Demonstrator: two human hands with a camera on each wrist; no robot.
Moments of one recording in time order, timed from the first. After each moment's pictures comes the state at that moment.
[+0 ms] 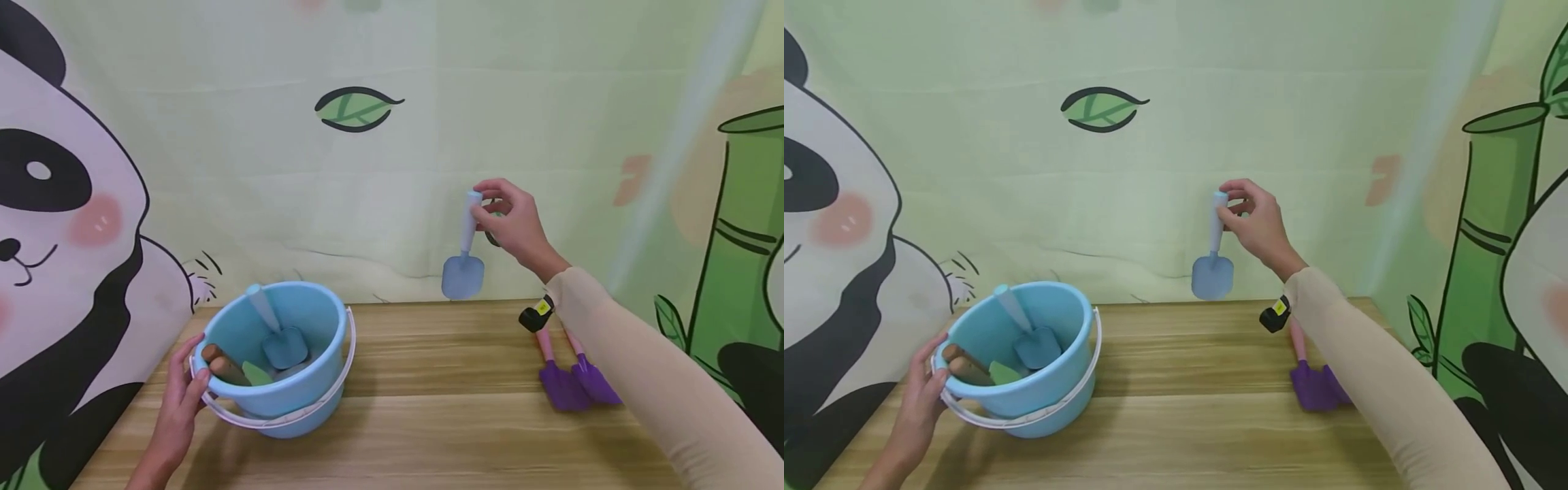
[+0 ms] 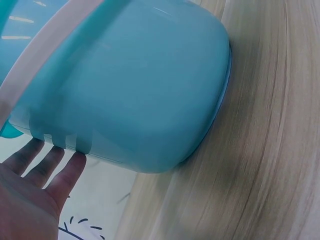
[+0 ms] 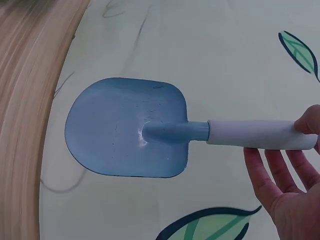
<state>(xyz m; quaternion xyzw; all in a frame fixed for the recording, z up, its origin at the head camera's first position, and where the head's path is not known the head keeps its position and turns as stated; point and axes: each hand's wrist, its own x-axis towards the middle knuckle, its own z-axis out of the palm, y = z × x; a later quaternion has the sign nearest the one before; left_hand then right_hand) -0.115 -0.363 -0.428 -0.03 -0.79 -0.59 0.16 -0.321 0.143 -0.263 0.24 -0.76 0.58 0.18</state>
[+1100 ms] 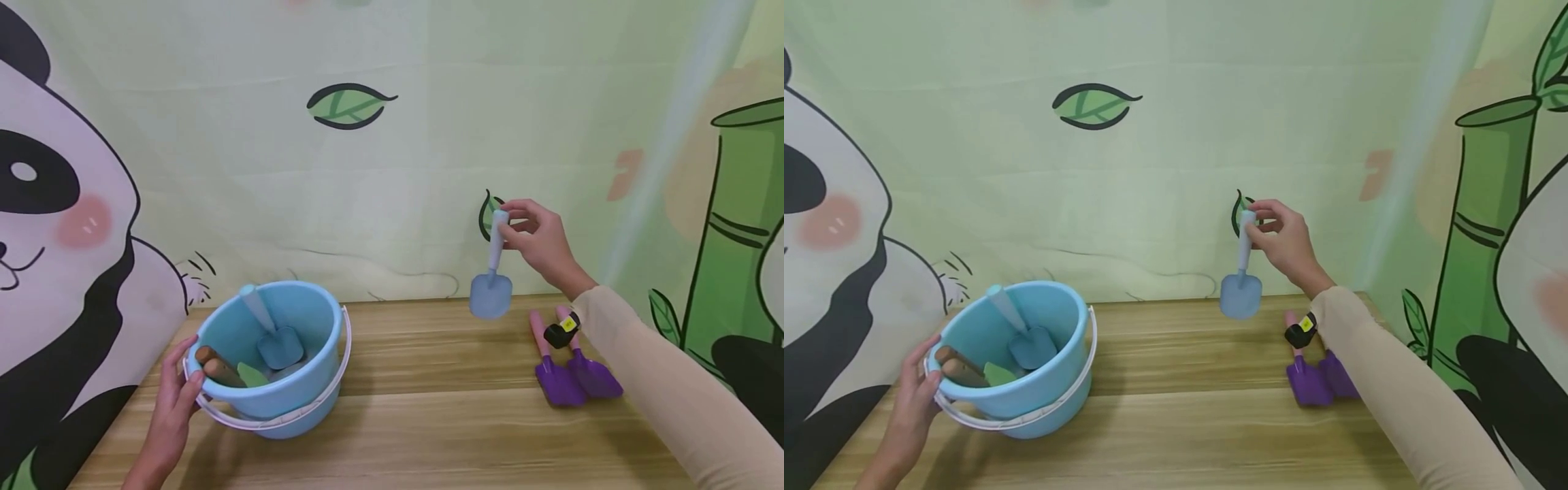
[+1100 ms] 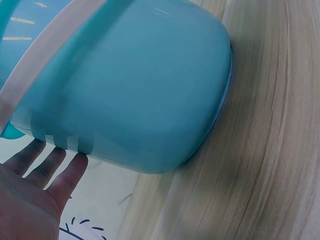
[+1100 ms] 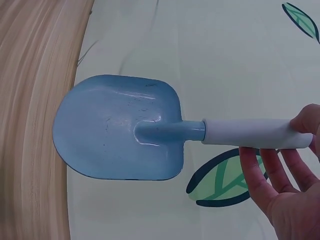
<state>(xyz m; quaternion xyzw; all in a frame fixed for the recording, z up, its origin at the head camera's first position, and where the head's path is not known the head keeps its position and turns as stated) -0.113 -0.363 -0.425 -0.02 -0.81 -0.57 0.15 -0.312 0.192 -0.296 0.19 -0.79 0.56 0.17</state>
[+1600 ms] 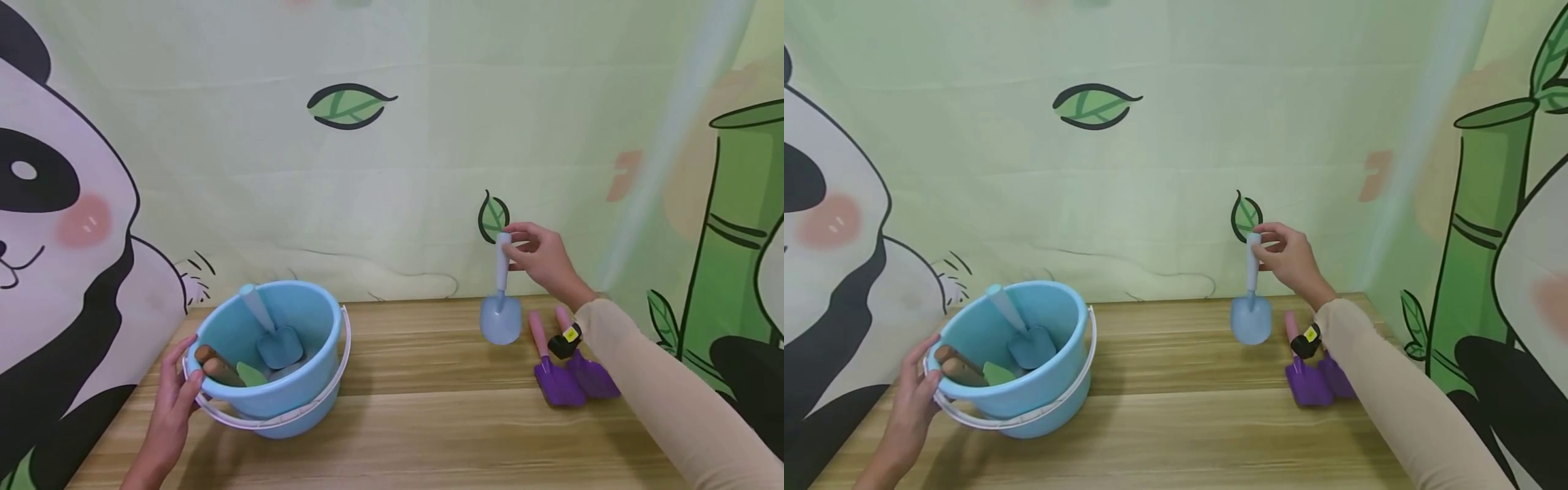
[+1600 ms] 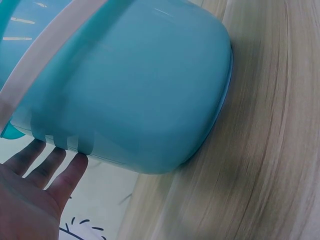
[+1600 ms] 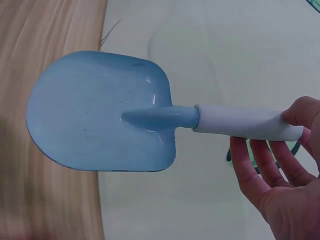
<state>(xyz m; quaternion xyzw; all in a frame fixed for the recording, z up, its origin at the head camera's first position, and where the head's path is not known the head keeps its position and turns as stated) -0.113 -0.362 -0.426 -0.02 -0.81 -0.57 0.15 -0.320 0.210 -0.328 0.16 -0.82 0.54 0.12</state>
